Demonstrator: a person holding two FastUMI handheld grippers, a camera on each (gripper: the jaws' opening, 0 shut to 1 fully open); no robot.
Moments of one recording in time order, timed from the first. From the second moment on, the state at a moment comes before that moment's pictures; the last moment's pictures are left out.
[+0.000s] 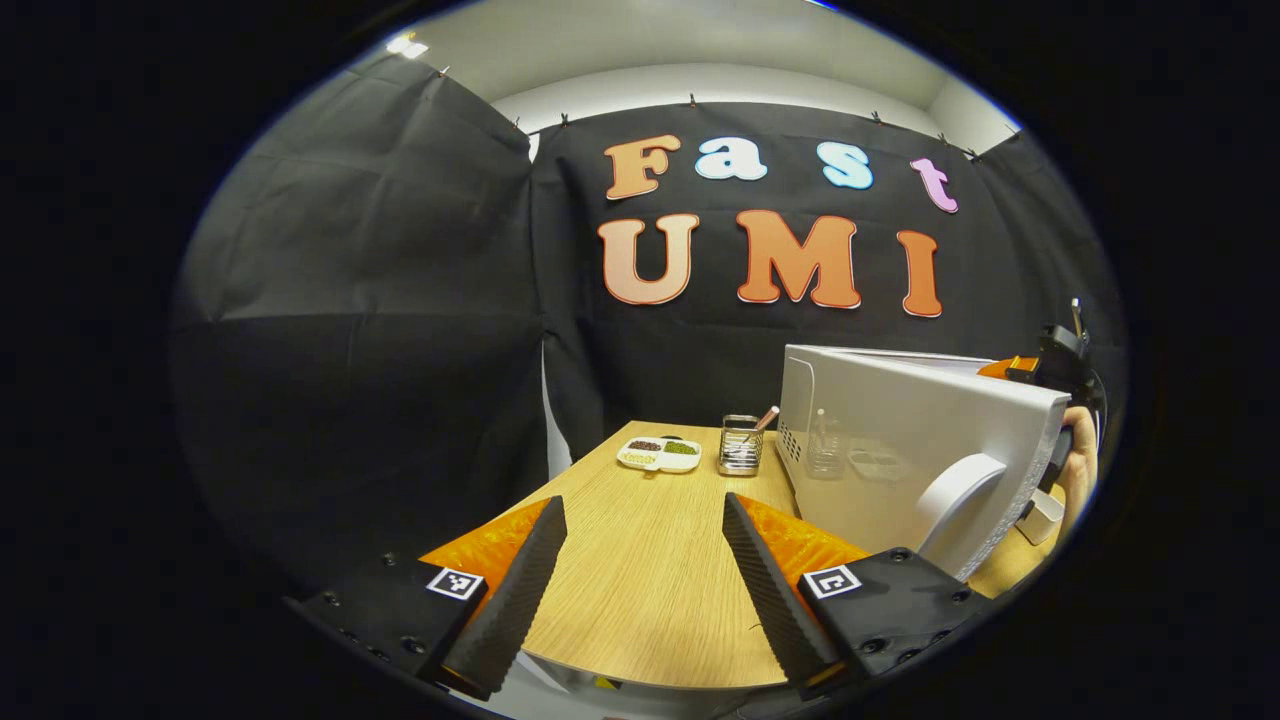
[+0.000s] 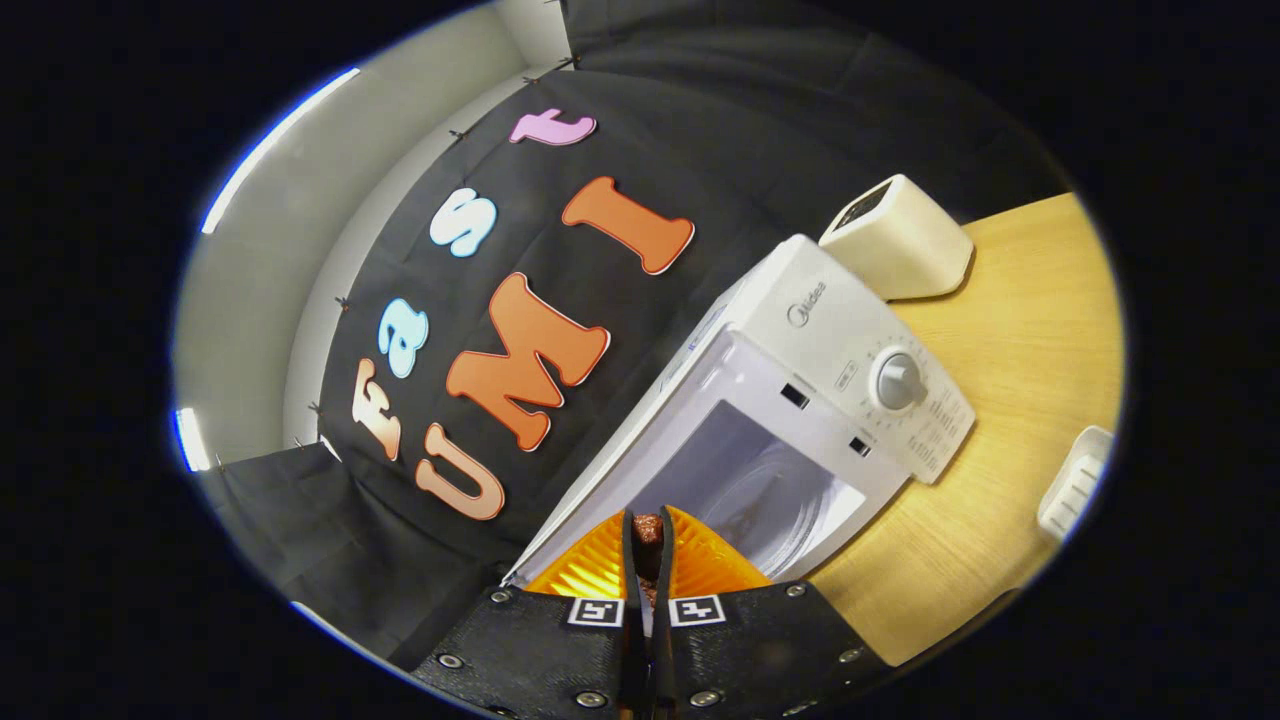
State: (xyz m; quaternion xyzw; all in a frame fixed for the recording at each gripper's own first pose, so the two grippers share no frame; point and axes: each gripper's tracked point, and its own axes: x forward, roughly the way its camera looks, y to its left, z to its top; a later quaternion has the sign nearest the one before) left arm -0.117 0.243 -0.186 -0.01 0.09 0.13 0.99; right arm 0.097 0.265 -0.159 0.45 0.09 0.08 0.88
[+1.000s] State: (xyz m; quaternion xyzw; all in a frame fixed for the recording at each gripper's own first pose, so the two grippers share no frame) left arm -0.094 0.261 -0.194 -0.01 0.09 0.14 0.99; right arm 0.209 0.310 -0.251 0.36 0.11 -0.01 0.93
